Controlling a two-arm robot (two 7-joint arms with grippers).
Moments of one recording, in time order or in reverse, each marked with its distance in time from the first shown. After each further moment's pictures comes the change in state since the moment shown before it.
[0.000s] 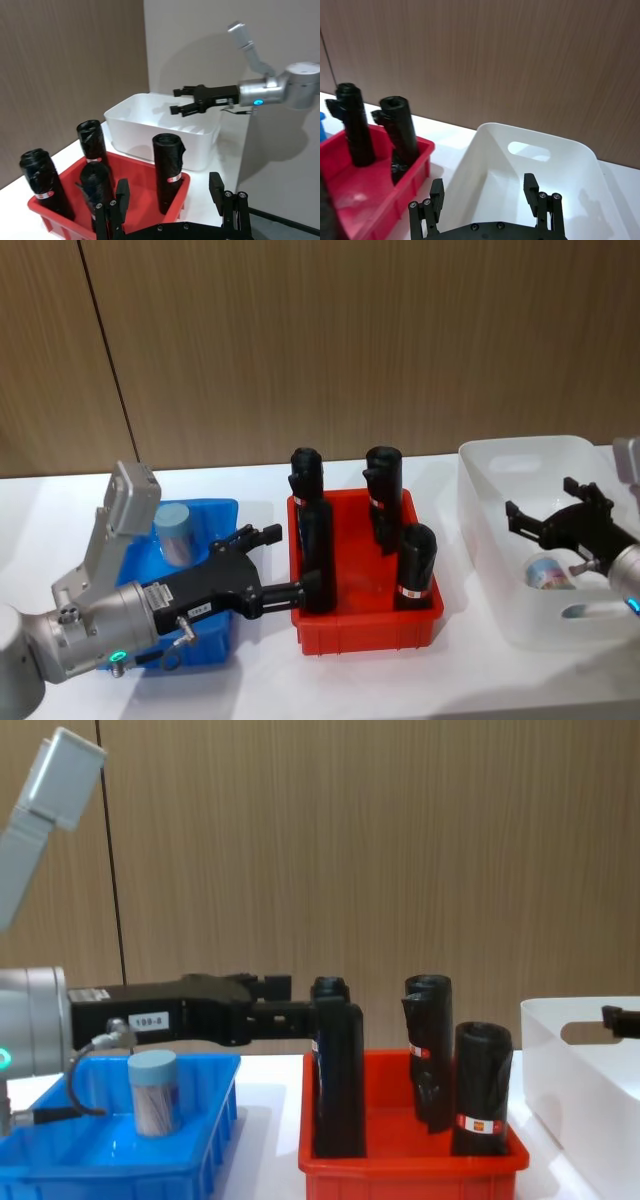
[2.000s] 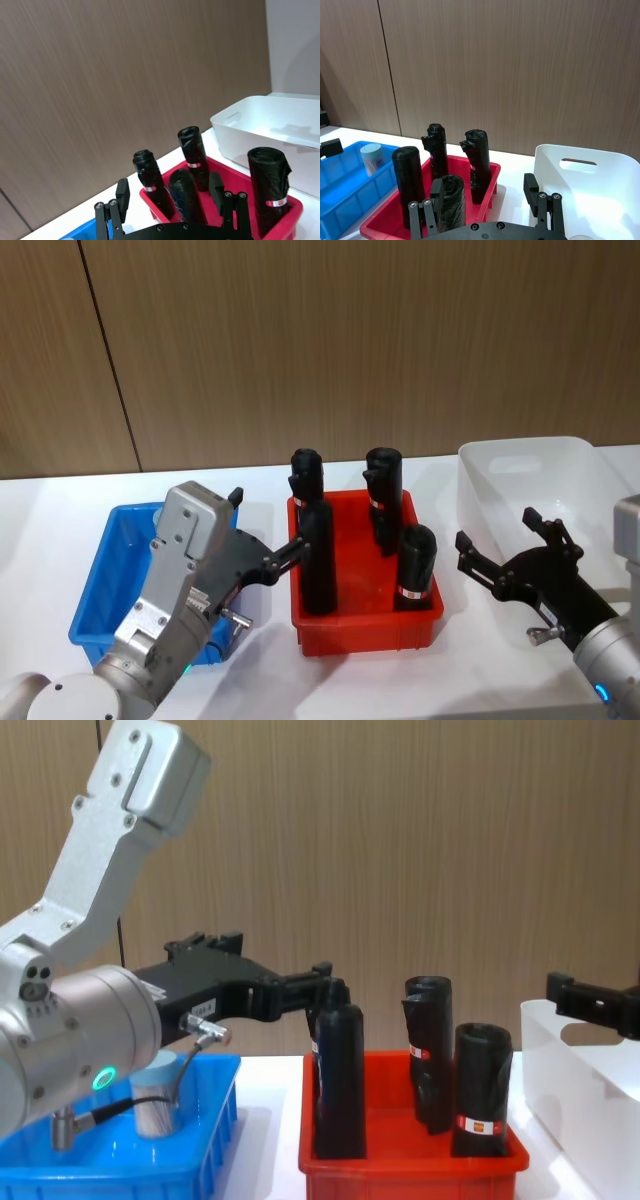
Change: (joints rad) left arm 0.151 -0.051 0.114 -0.238 0.247 -0.063 0.782; right arm -0.353 -0.050 -0.017 -0.459 0.035 -0.055 -0.152
